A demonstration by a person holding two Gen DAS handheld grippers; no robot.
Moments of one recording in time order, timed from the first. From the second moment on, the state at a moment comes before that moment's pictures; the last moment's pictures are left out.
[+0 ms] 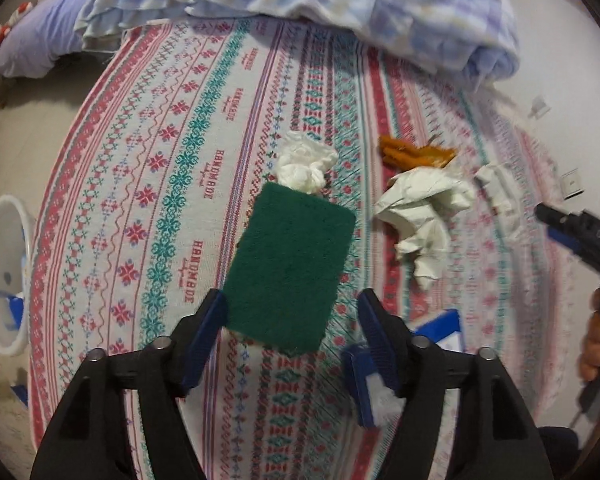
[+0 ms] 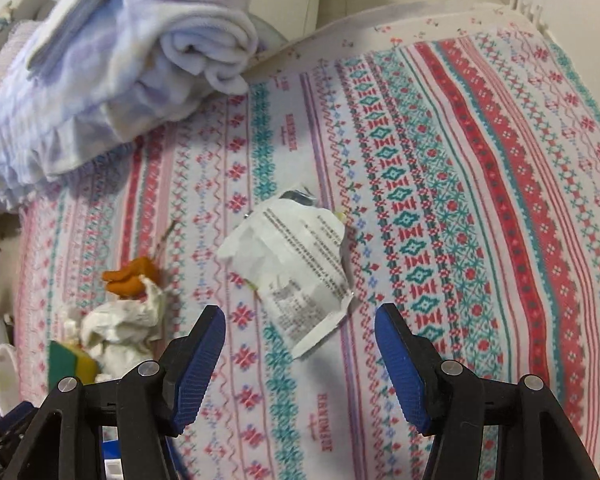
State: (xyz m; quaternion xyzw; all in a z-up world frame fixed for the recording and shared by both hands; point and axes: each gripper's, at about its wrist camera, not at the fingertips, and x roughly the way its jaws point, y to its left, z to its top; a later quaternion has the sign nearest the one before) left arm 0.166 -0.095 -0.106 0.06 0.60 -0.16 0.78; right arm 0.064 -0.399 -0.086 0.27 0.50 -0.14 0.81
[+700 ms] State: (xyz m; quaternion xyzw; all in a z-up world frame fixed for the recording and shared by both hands) left arm 0.181 -0.031 -0.091 -0.01 0.58 -0.14 0.80; right arm 0.097 -0.411 -0.129 0.27 0.53 -0.14 0.79
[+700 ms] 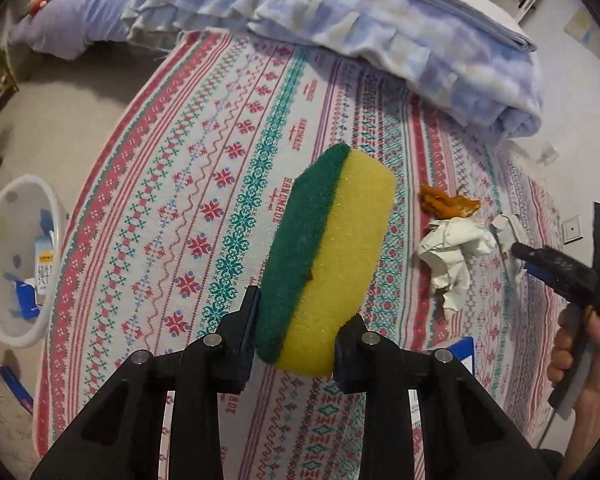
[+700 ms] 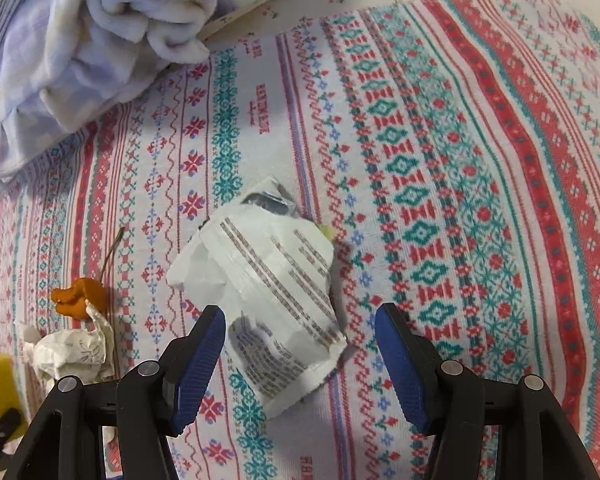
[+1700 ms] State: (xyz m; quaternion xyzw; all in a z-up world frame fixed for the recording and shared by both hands) left arm 0.195 0.113 -0.055 -0.14 0.56 -0.11 0.81; right arm 0.092 -0.281 -0.045 0.17 0.42 -0.04 0.89
